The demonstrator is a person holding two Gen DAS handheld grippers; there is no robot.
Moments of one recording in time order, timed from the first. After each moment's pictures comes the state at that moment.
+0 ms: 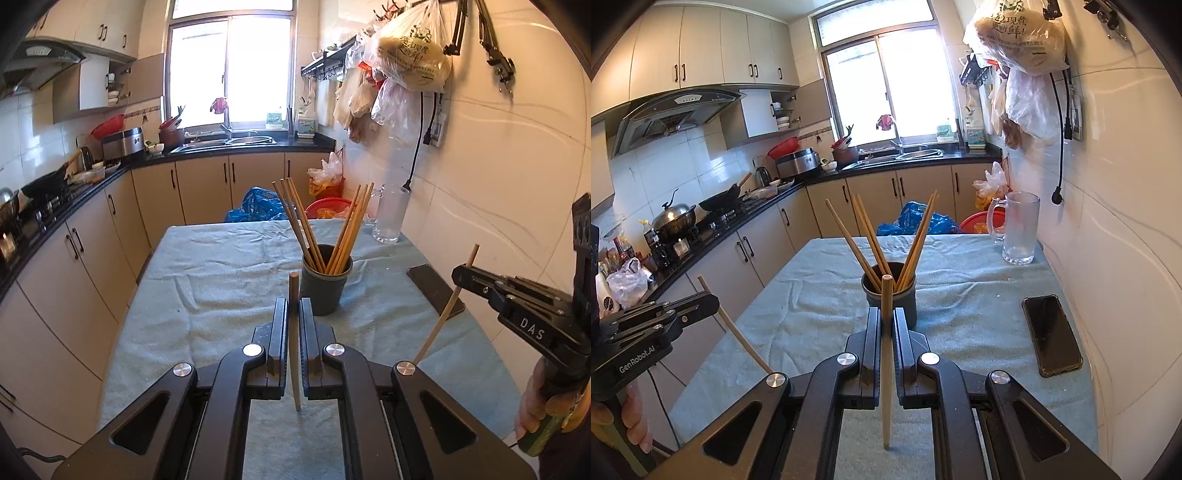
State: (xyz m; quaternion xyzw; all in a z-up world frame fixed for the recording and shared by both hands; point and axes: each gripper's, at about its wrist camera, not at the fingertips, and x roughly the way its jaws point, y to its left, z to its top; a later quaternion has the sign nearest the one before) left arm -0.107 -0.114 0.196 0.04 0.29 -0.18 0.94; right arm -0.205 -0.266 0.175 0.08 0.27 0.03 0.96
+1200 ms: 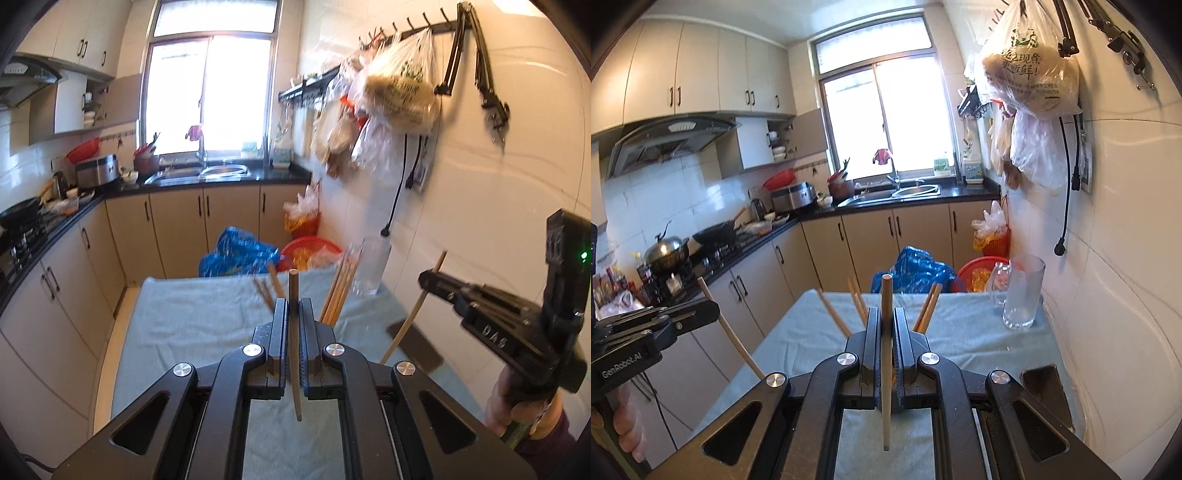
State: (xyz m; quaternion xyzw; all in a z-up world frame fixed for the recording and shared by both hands) left arm -0.046 -0.124 0.282 0.02 0.24 -0.24 0.94; right arm -0.135 -0.274 0.248 0.08 0.21 0.02 0.97
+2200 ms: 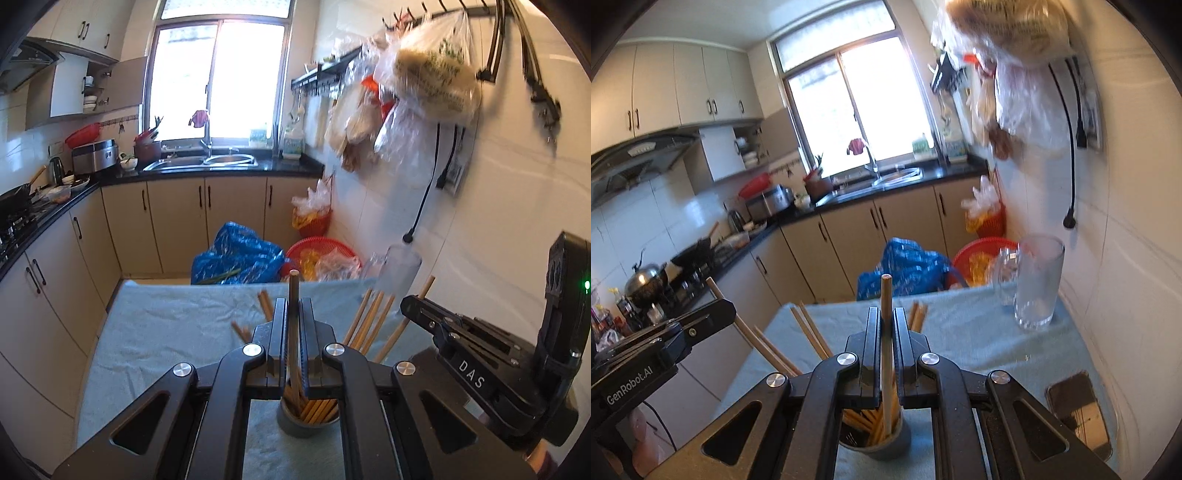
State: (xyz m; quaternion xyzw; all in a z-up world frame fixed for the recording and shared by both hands) left arm 0.067 -0.182 0.233 0.01 0.27 -0.22 0.94; right arm -0.021 -0.312 0.195 0.14 0.24 -0.01 0.96
